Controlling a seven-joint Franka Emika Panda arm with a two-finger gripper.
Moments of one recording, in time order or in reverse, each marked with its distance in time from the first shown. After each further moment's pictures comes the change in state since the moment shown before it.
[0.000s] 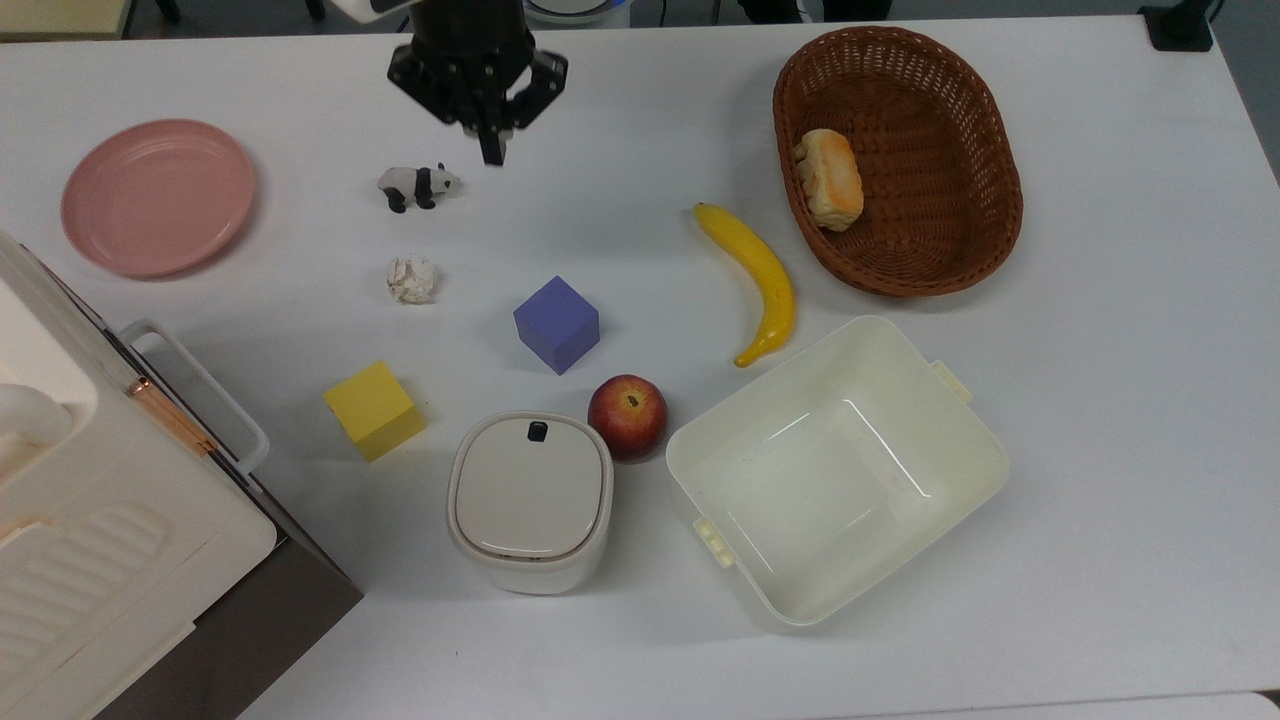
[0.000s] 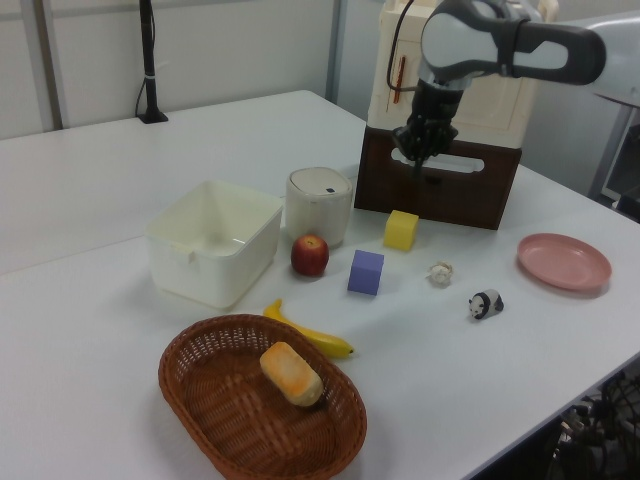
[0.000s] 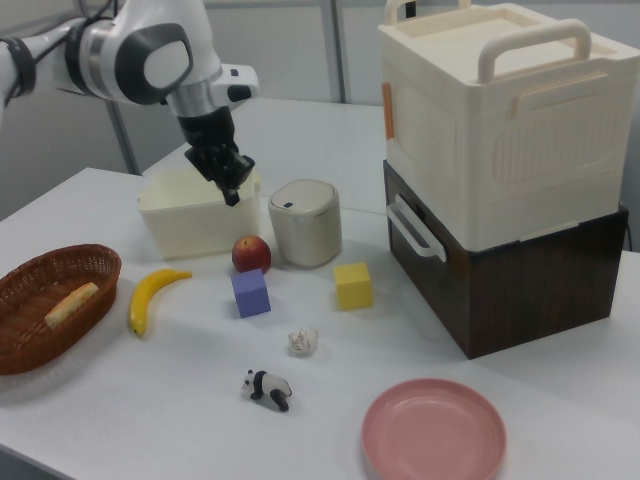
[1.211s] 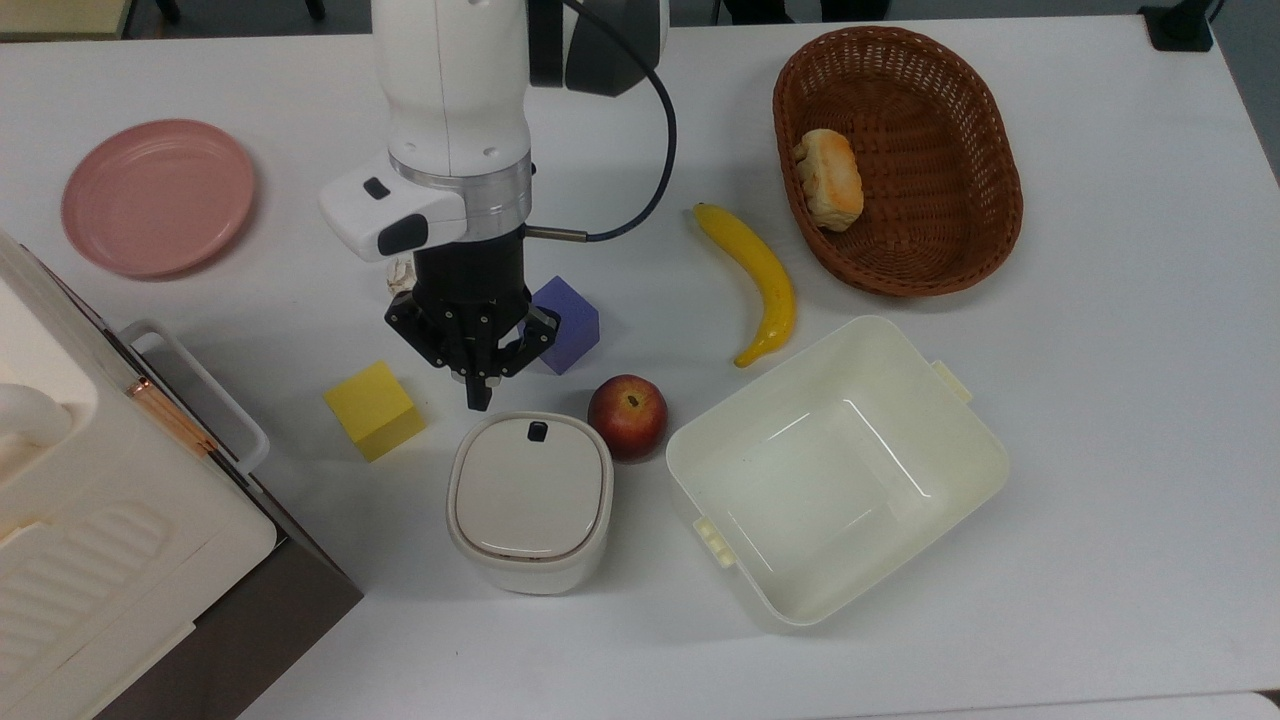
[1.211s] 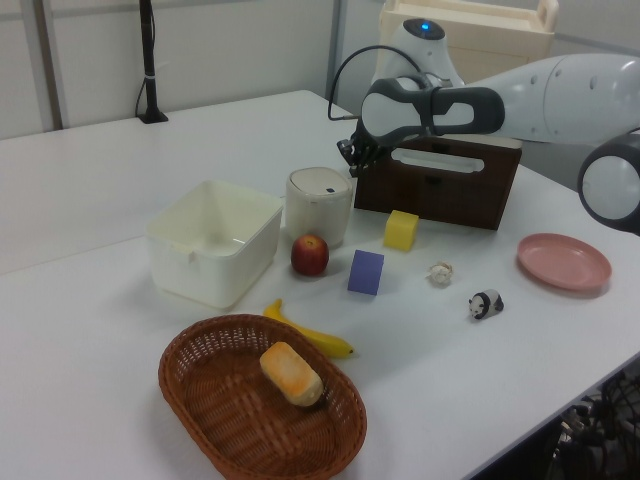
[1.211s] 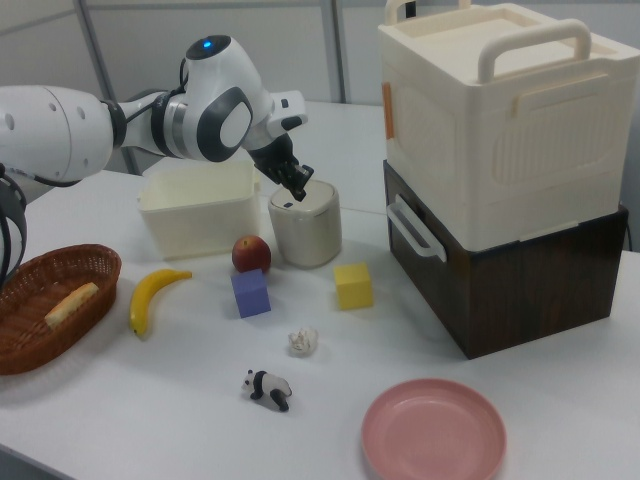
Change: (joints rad) arm -0.011 0.366 0.019 0.190 -0.065 0.463 0.100
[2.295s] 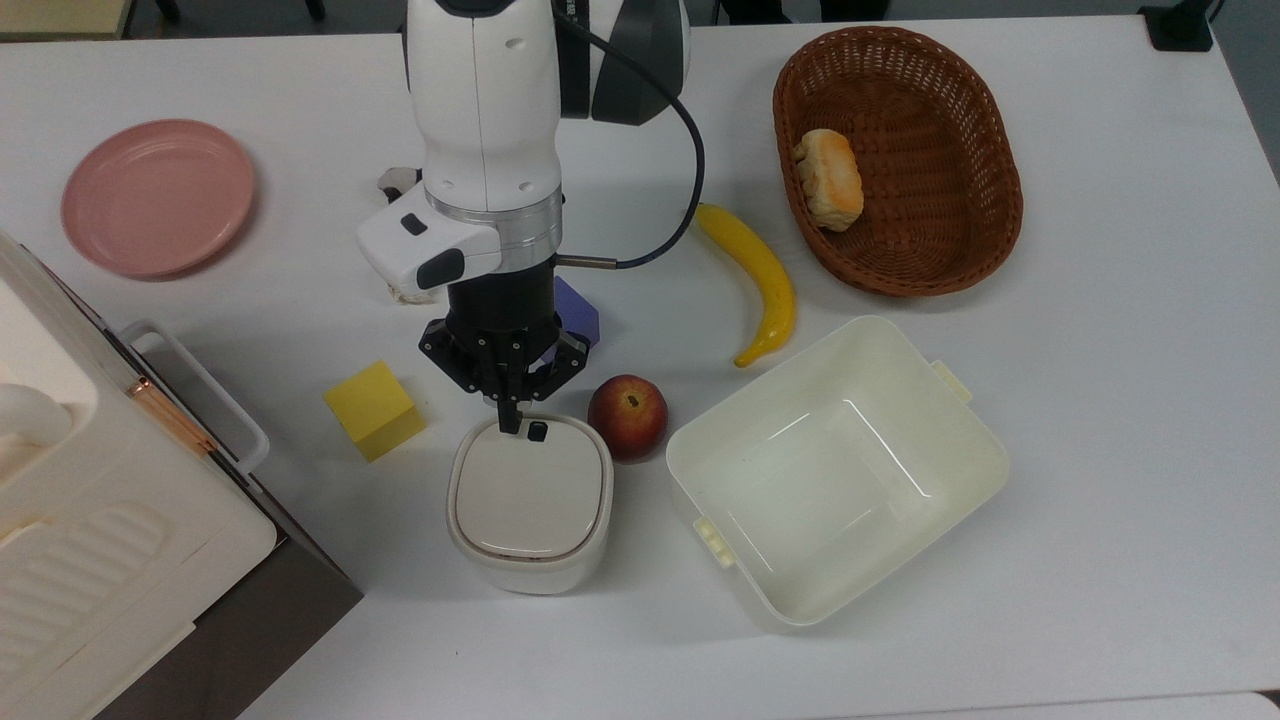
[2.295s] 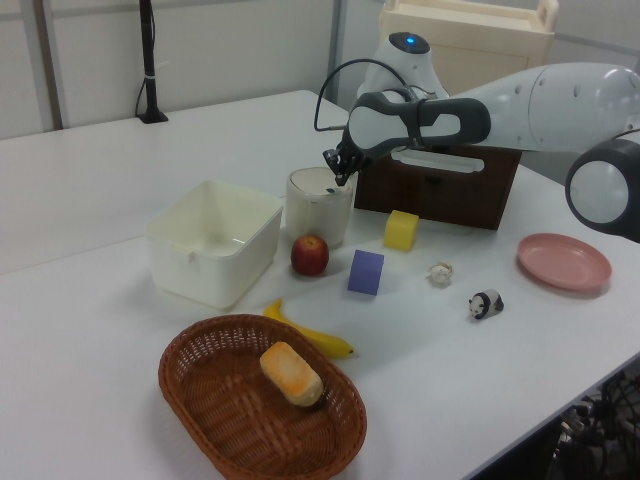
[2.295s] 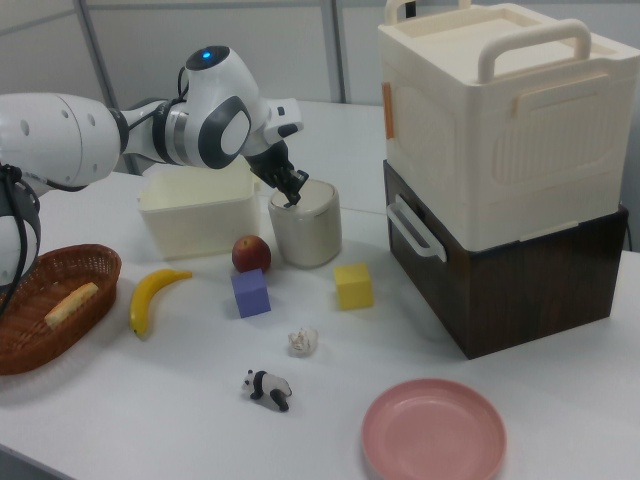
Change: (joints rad) arm -0.001 0.049 0.033 0.027 -0.005 0.027 0.020
